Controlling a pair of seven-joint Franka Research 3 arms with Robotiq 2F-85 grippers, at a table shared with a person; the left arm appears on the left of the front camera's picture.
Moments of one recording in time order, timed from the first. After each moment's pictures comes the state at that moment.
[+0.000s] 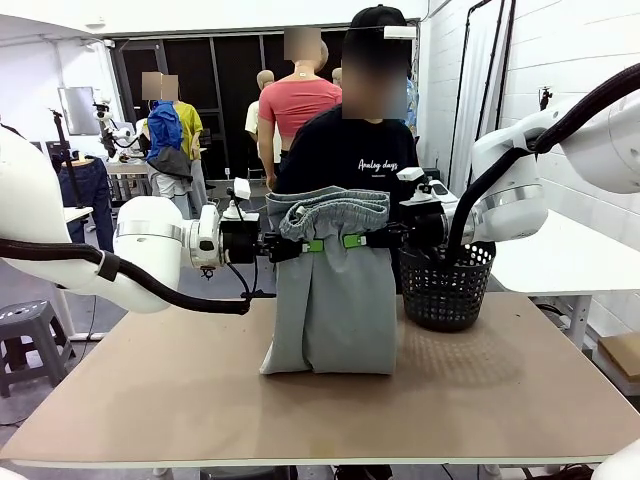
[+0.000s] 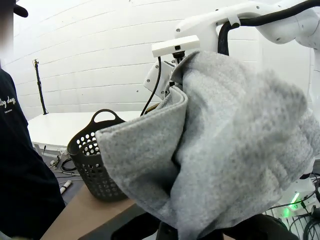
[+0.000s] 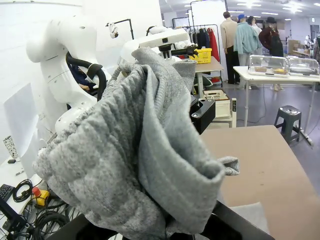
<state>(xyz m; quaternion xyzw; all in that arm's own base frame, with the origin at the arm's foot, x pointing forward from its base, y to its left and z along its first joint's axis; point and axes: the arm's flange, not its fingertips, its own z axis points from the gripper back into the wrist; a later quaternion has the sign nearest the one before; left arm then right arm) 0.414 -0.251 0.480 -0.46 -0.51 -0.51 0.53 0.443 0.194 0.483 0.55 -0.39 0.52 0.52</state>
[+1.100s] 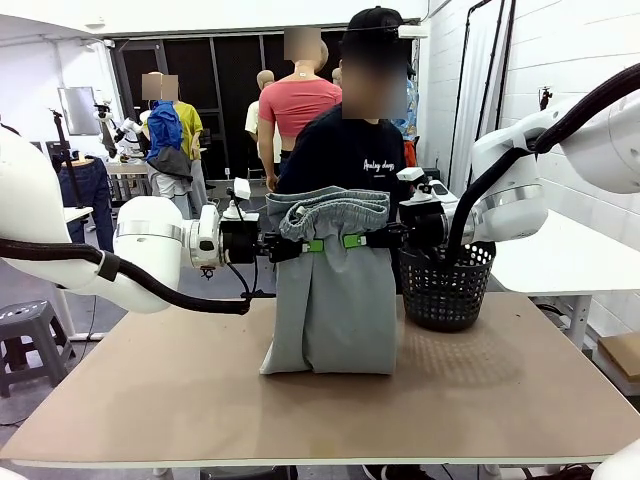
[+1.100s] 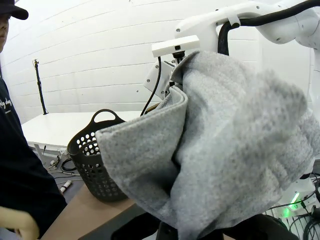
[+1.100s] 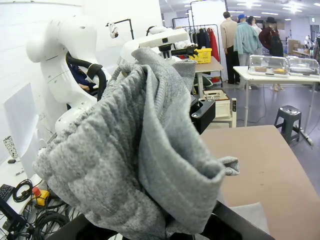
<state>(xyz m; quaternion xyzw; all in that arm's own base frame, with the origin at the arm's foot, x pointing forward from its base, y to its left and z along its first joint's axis) 0.414 -0.251 0.480 -0.46 -0.51 -0.51 0.53 0.443 0.194 0.483 0.55 -0.39 0.52 0.52</state>
